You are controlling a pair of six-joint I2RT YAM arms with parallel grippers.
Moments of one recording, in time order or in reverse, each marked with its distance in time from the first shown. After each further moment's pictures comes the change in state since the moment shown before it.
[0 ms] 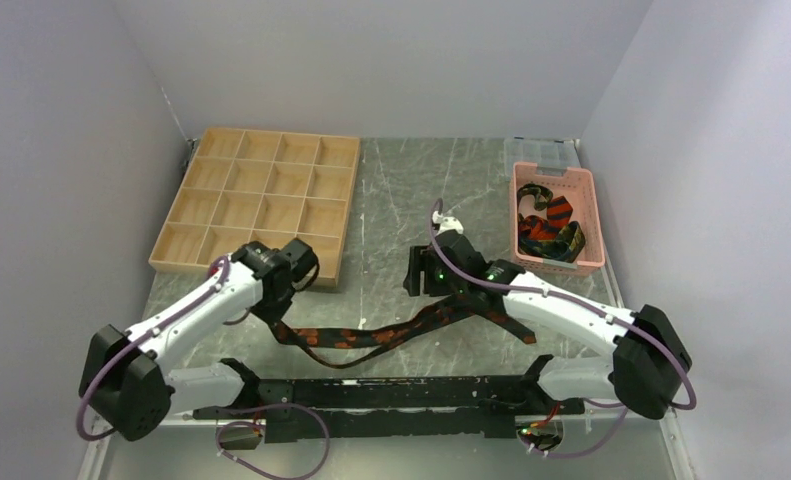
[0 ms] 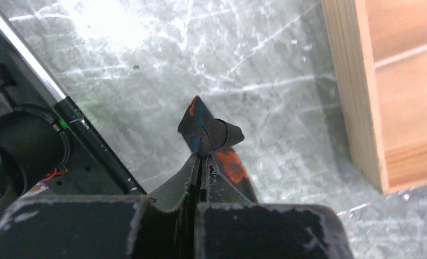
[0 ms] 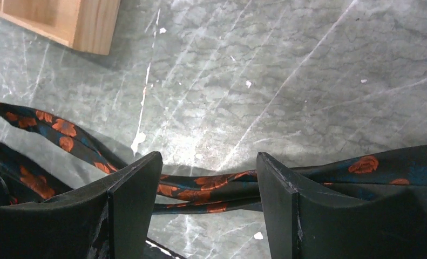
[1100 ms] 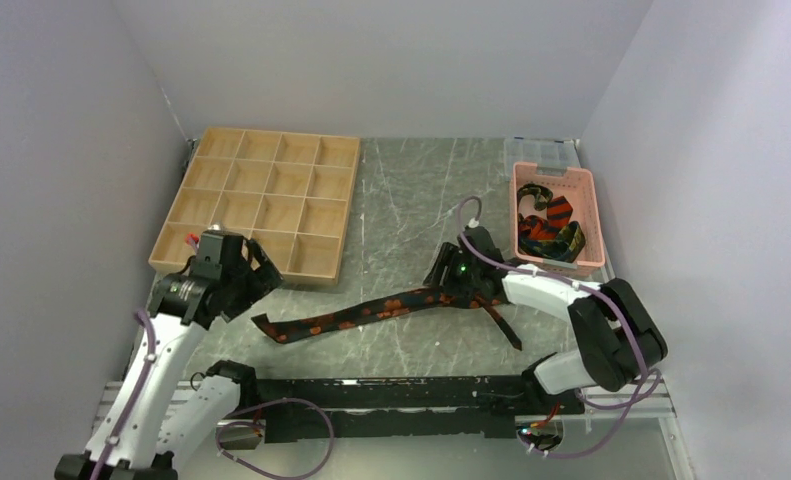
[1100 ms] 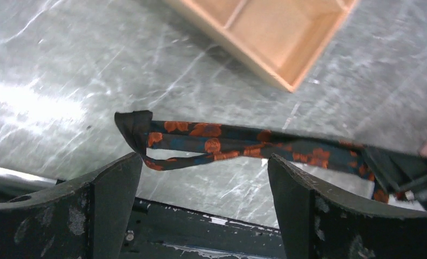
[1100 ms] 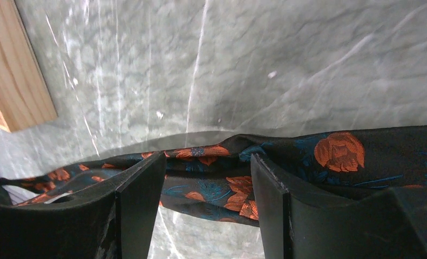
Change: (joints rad) left arm 0.433 -0.363 0.005 0.252 0.329 0.895; right arm -0.292 0.164 -0.170 0.200 -0.222 0.183
